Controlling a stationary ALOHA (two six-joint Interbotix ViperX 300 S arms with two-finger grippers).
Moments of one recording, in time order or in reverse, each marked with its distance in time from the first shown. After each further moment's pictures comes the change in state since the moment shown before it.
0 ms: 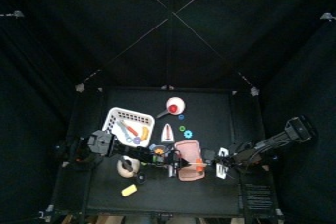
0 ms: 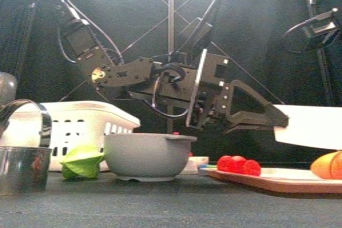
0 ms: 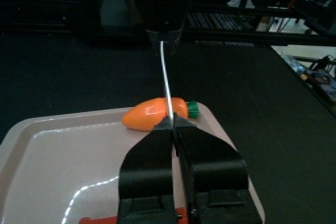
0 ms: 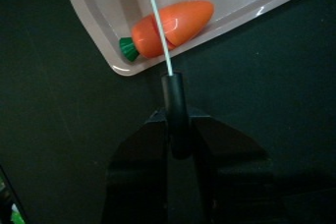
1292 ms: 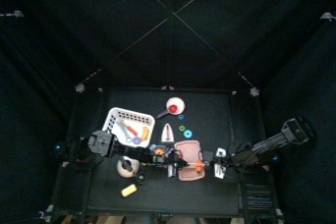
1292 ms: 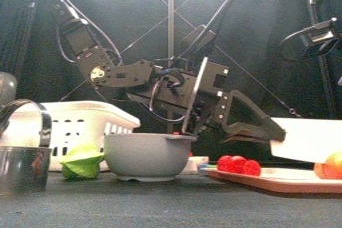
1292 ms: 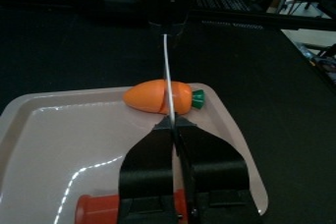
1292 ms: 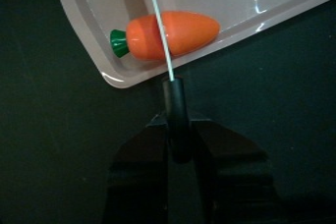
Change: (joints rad) left arm -0.003 0.005 0.000 -0.044 0.084 0.003; right arm -0.026 0.069 0.026 -0.057 -0.123 0.002
